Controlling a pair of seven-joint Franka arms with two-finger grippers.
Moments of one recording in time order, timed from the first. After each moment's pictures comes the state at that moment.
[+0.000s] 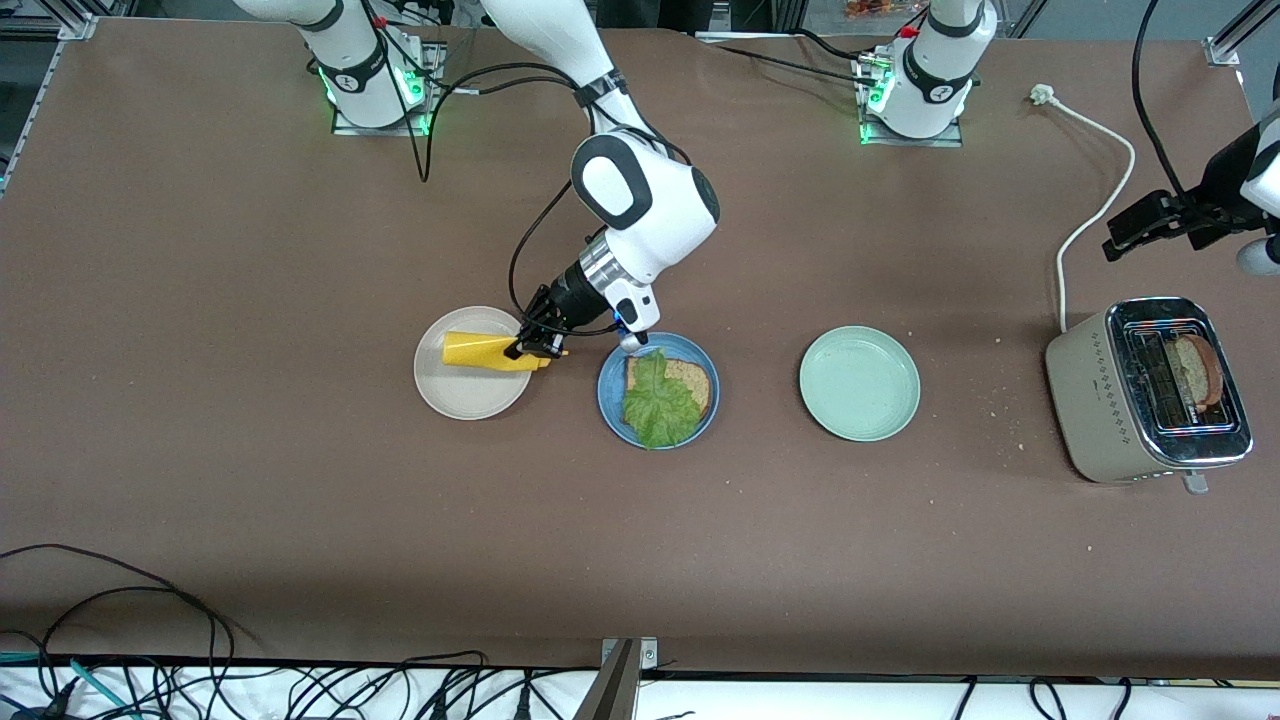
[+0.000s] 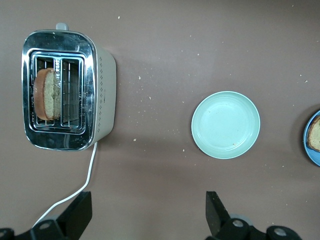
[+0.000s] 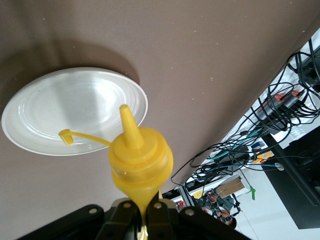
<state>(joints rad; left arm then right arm) 0.07 -0.03 -0.03 -1.65 0.01 1.59 -0.13 1.36 0.90 -0.74 -1.37 -0.38 1.79 -0.63</state>
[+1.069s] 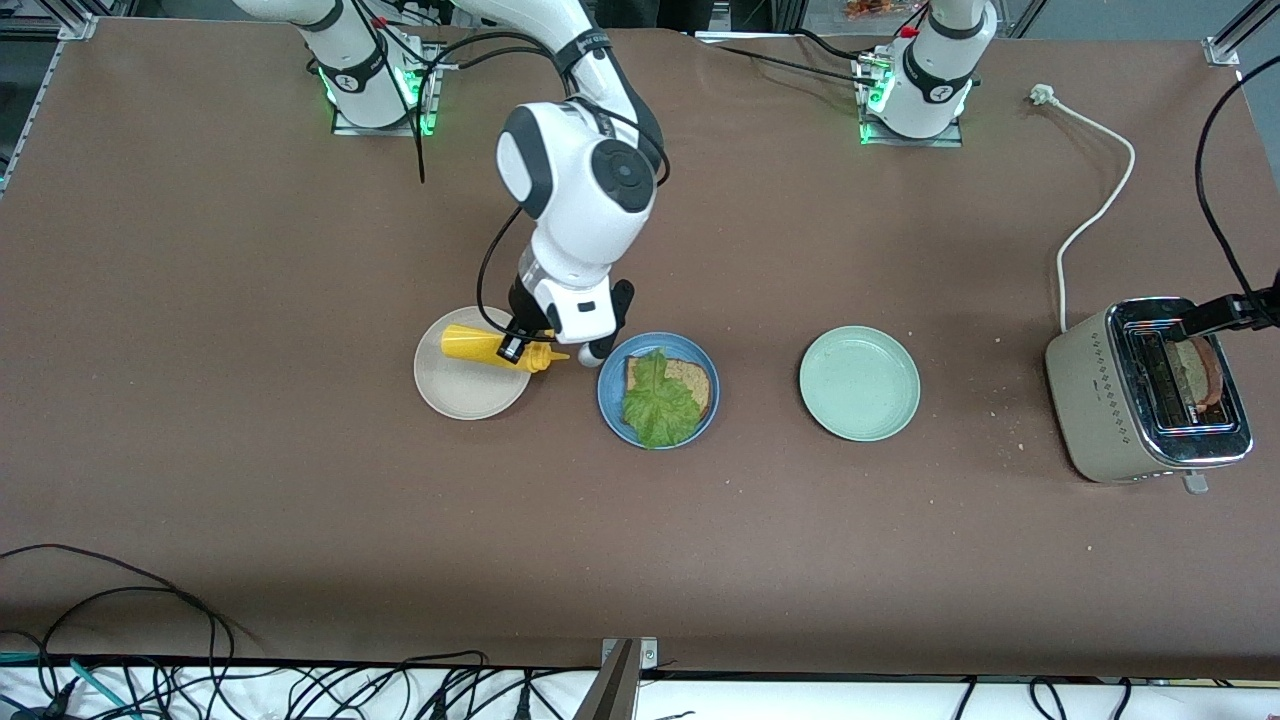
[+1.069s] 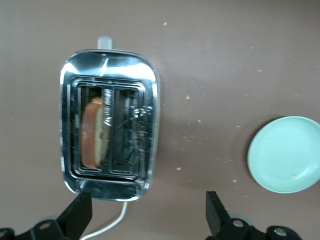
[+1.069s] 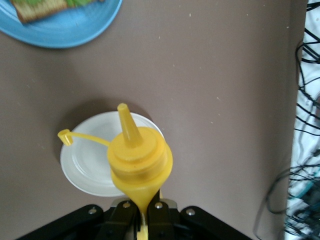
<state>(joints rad) 0.27 0.23 -0.02 -1.56 0.03 1.71 0.08 1.35 0.84 -0.99 -1.31 0.19 1.78 -0.70</state>
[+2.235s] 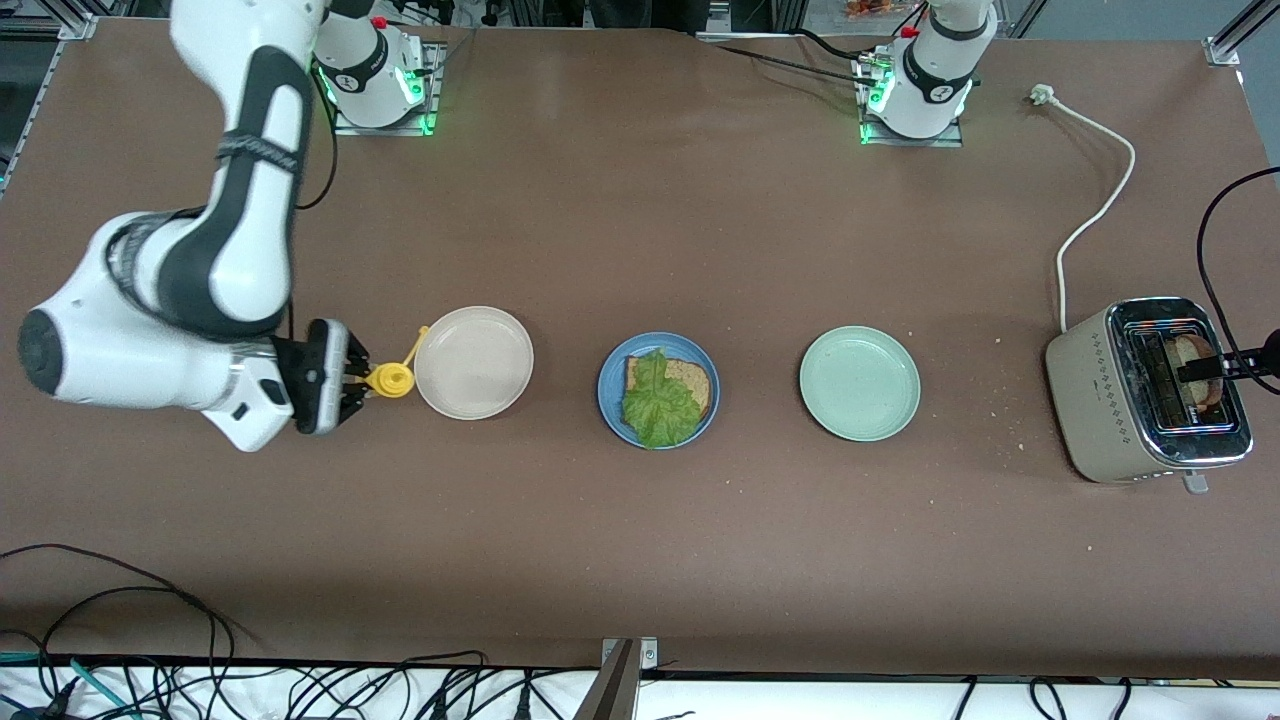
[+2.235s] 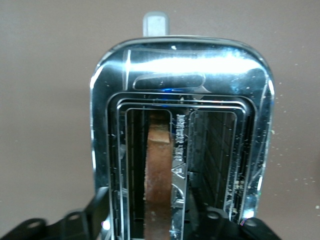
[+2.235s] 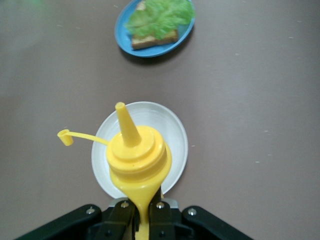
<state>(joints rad) 0.41 0.49 -0.02 -1.51 0.10 1.86 0.24 0.84 0.80 -1.10 -1.43 1.07 1.47 -1.76</state>
